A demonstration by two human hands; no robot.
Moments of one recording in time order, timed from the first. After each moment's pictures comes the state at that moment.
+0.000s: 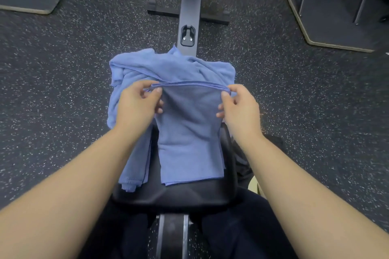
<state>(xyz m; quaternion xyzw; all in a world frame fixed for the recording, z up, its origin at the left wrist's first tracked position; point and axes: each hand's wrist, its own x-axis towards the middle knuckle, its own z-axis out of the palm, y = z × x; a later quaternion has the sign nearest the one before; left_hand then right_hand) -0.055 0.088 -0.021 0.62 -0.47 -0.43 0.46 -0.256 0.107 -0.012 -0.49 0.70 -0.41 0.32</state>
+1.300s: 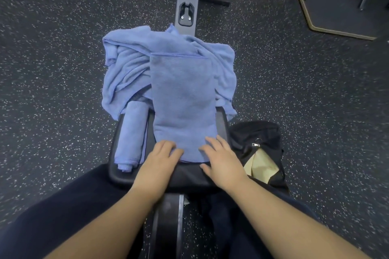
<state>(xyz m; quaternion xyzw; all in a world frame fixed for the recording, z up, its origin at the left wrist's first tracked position) -0.071 0.219 -0.133 0.49 -0.84 -0.14 0.17 -0.271 0.218 -0.117 -0.77 0.61 0.05 0.20</state>
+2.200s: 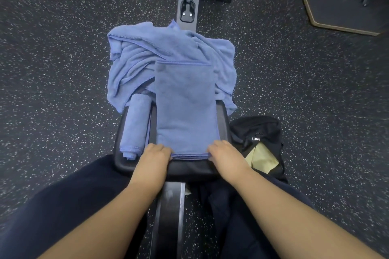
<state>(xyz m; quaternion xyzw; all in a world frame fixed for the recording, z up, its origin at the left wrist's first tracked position) -0.060 0.238 -0.127 0.60 -0.76 -0.23 0.07 -0.280 0.223 -0.111 -0.78 0.58 0.11 0.21</state>
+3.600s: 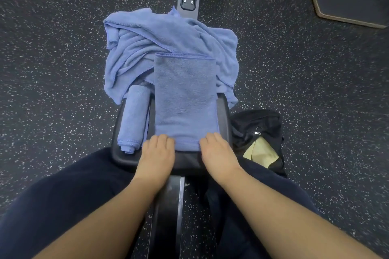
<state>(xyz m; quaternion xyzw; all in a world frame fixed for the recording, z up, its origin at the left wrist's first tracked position) -0.077 0.243 -0.143 0.58 -0.81 0.04 0.04 -0.248 0.234 -0.111 -0.80 0.59 0.10 0.10</state>
